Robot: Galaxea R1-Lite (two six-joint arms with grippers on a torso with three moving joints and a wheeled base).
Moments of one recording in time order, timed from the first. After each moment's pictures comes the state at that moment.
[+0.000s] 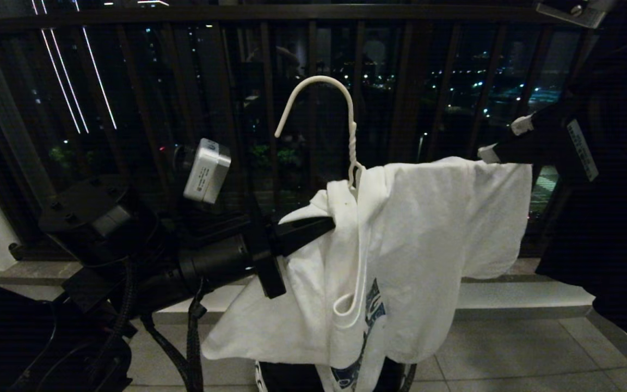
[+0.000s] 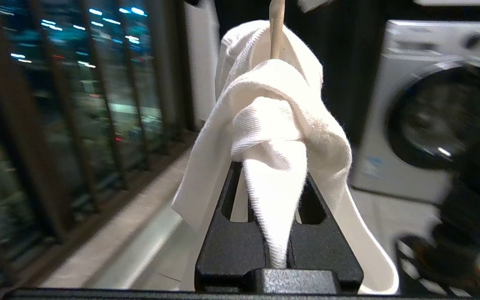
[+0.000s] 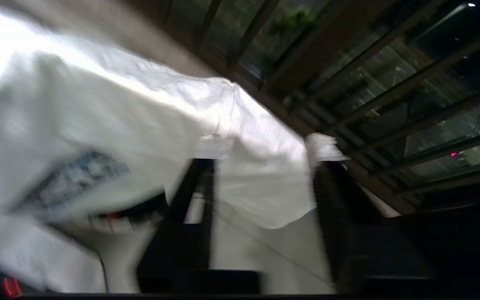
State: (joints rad) left arm -0.61 1.71 -0.64 -1.40 -0.66 -0.21; right arm 0.71 1.52 -1.84 0.82 -0.39 -0.24
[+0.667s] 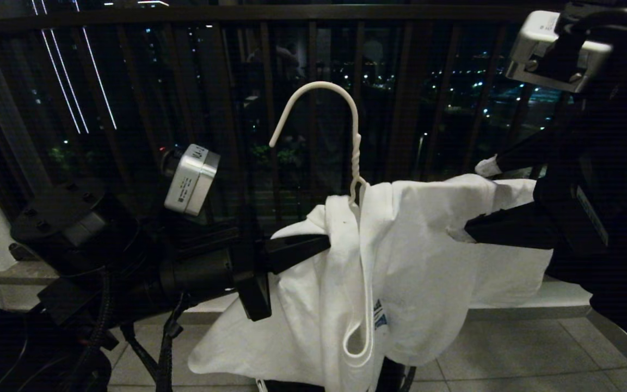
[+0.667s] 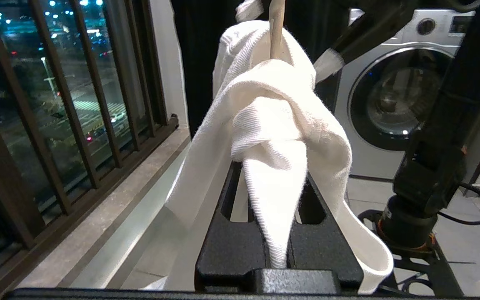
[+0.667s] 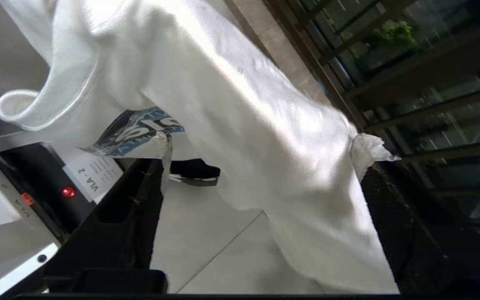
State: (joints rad) left arm -0.61 1.66 -0.60 -1.39 -0.73 -0.21; right arm 0.71 1.52 -1.77 0.88 -0.08 -0.35
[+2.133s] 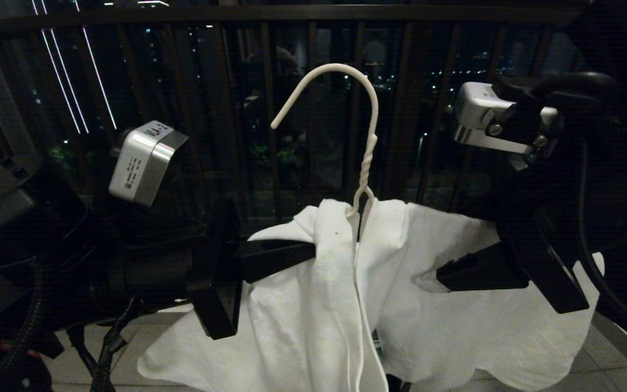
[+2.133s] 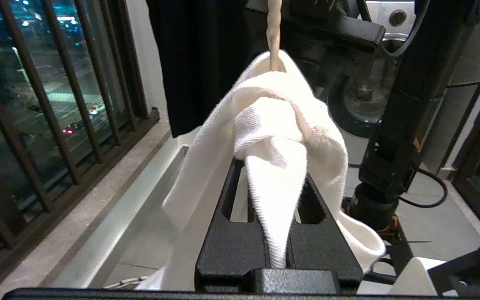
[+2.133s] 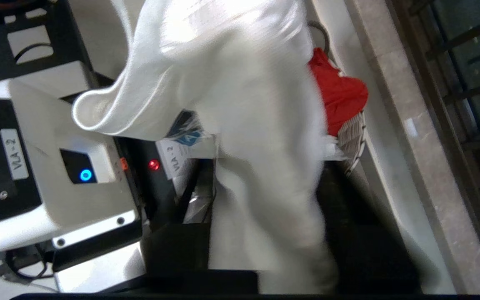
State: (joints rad) left arm -0.60 1.51 -0.61 -1.20 -0.80 -0.20; right arm 0.71 1.58 -1.72 0.89 0.29 -0.42
